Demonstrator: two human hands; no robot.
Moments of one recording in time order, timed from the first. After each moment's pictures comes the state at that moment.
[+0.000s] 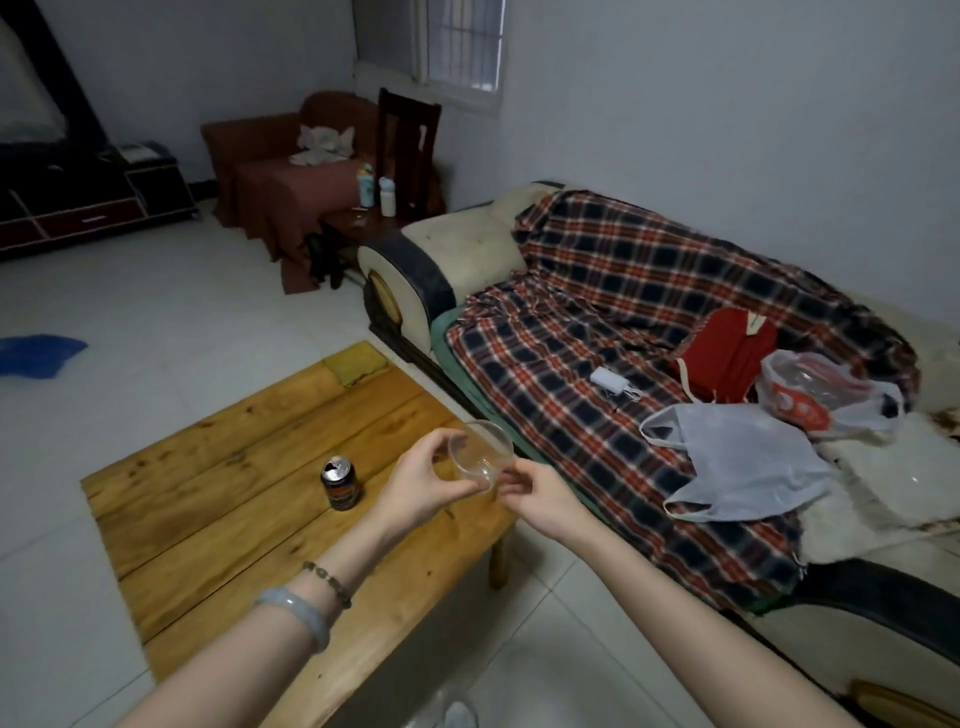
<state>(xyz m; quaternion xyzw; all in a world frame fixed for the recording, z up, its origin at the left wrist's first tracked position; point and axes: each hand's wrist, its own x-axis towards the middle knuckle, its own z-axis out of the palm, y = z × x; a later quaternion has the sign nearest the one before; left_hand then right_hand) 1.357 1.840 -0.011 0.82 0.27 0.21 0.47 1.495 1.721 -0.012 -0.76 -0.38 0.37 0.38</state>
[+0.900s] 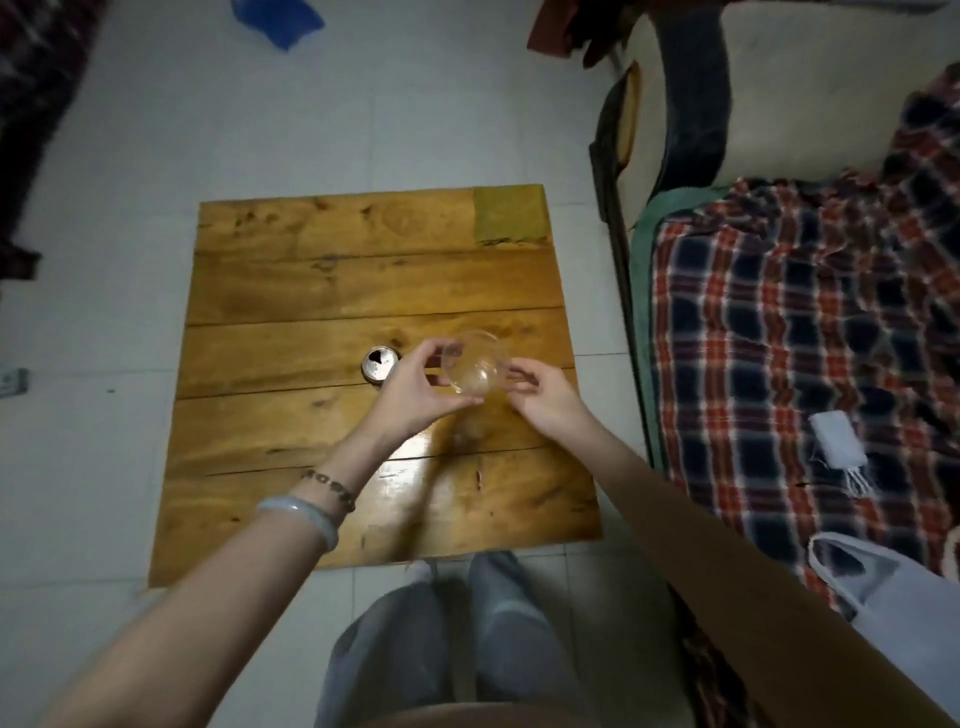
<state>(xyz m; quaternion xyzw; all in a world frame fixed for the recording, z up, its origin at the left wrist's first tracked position) 1.442 2.009 -0.144 0.58 0.59 0.29 0.47 1.617 2.009 -0.122 -0.62 -0.50 0.56 0.21</state>
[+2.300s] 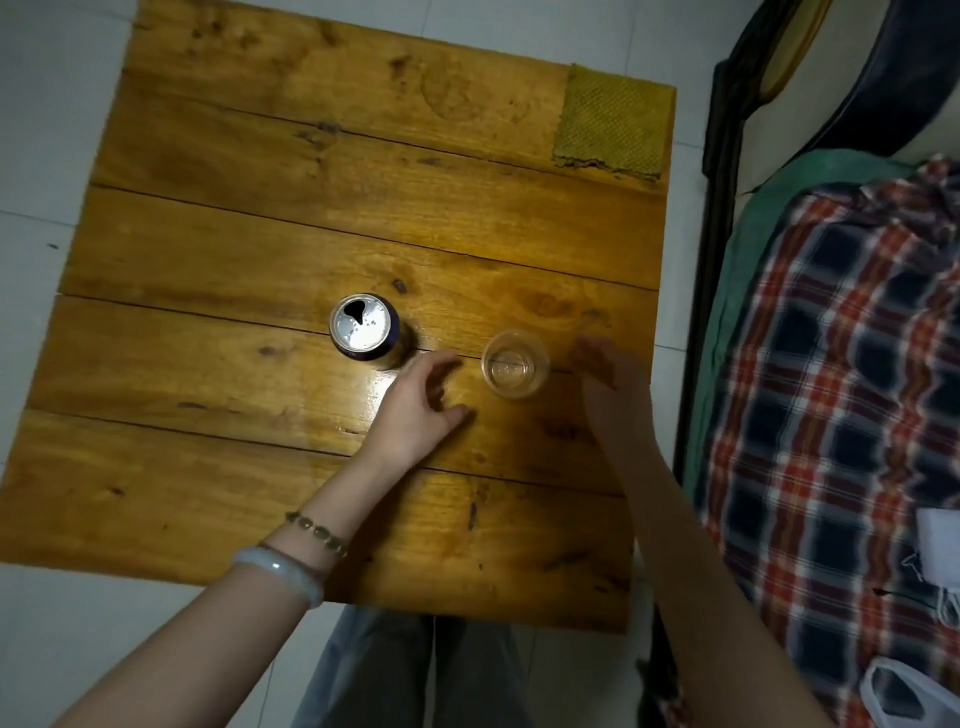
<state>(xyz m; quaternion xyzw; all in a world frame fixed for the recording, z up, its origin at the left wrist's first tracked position) 1.439 2.023 -0.331 0.42 0.70 0.29 0.50 1.639 2.082 -0.294 -0.68 -0.49 0.49 0.23</state>
